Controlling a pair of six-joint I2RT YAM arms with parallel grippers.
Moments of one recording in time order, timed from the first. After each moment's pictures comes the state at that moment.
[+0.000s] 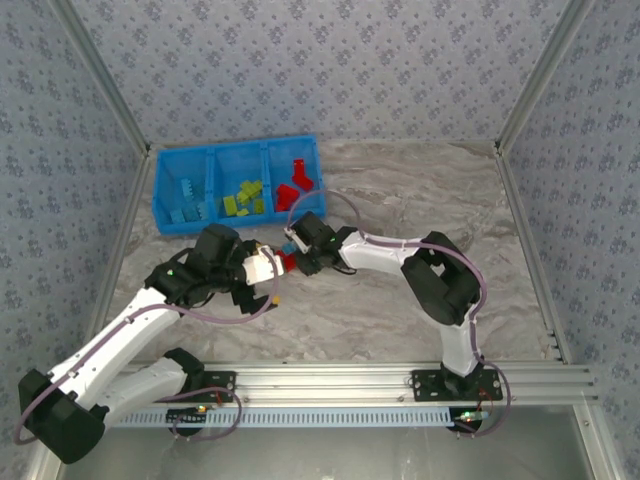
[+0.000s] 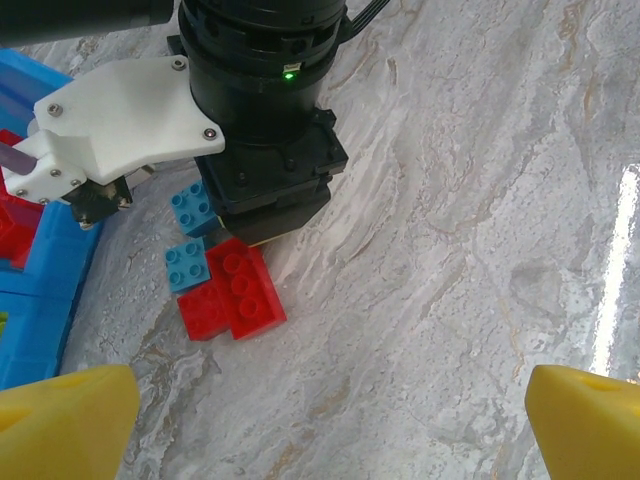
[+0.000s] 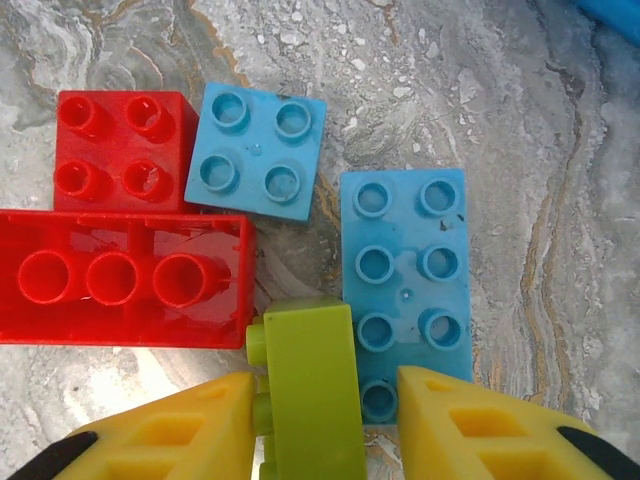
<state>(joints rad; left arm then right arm) -0.61 0.94 0.81 -0.72 0.27 0.67 0.86 1.96 1.29 -0.36 0.10 0.04</state>
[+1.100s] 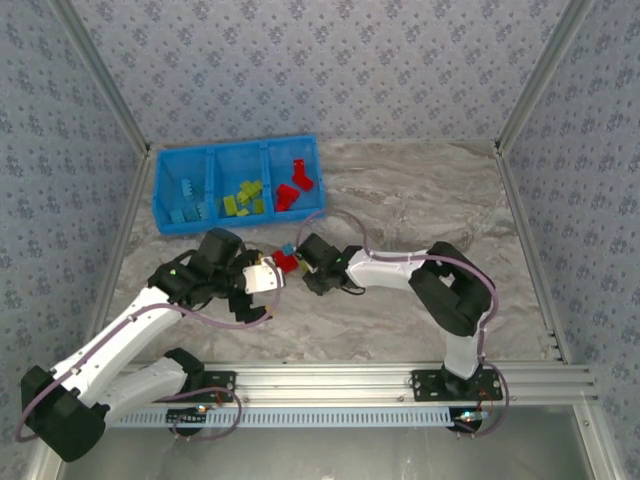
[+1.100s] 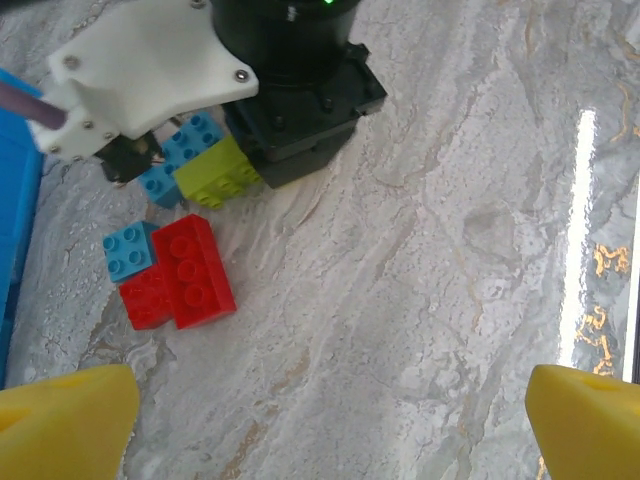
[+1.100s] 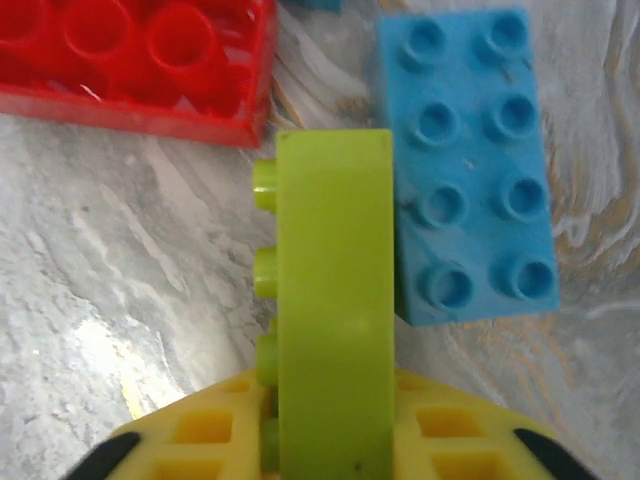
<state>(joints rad) -0.61 0.95 0.80 -0.80 0.30 0.78 0.92 1.86 1.11 -0.33 0.13 0.17</state>
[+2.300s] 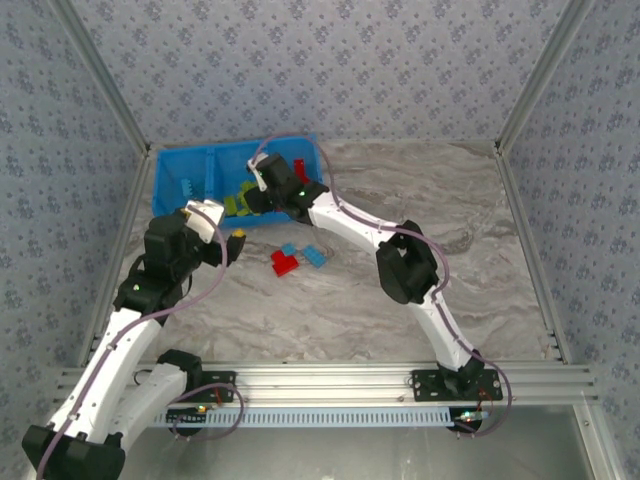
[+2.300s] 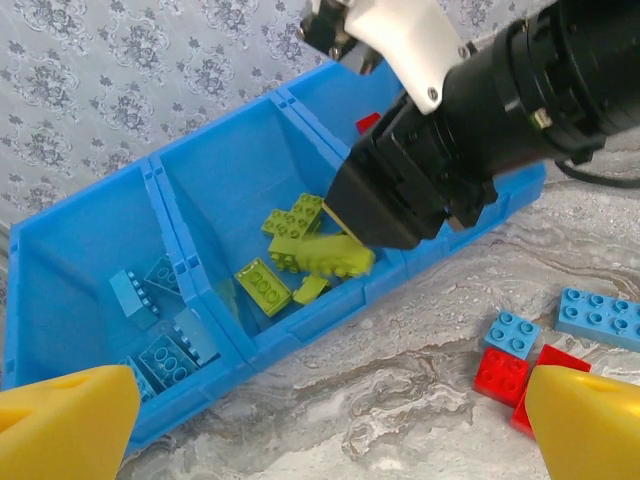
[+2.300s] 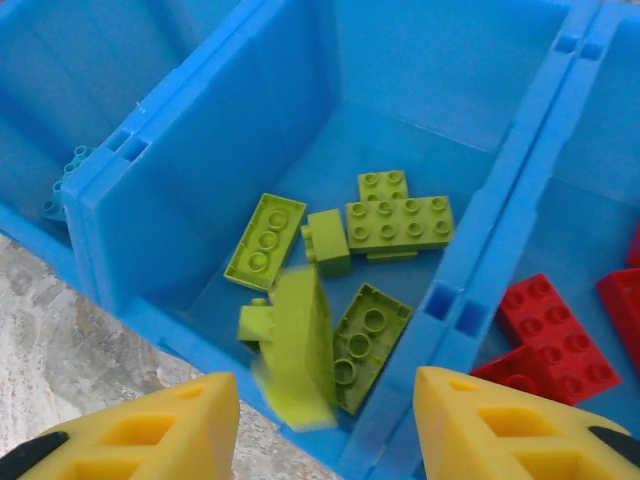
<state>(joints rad) -0.30 0.77 0.78 -0.42 -0.01 0.23 0.82 2.31 2.10 -0.42 0.07 0.15</state>
